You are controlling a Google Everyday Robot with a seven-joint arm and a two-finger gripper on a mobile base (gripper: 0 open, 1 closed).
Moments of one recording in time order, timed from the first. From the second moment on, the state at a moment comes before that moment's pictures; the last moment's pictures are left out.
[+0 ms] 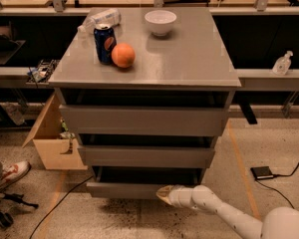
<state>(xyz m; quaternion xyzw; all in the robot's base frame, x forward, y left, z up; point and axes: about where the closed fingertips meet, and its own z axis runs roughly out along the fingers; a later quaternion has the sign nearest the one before) 0.599 -0.067 0.192 -0.48 0.76 0.19 0.40</state>
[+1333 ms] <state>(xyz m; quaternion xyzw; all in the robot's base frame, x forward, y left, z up) 0.651 -0.051 0.191 -0.51 0.74 0.13 0.43</state>
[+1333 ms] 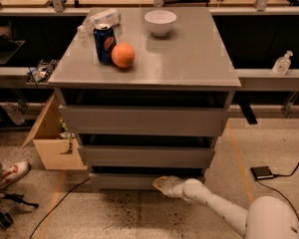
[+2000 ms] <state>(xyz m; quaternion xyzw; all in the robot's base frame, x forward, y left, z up) 0.664 -0.047 0.191 -0.51 0.73 0.13 0.43</state>
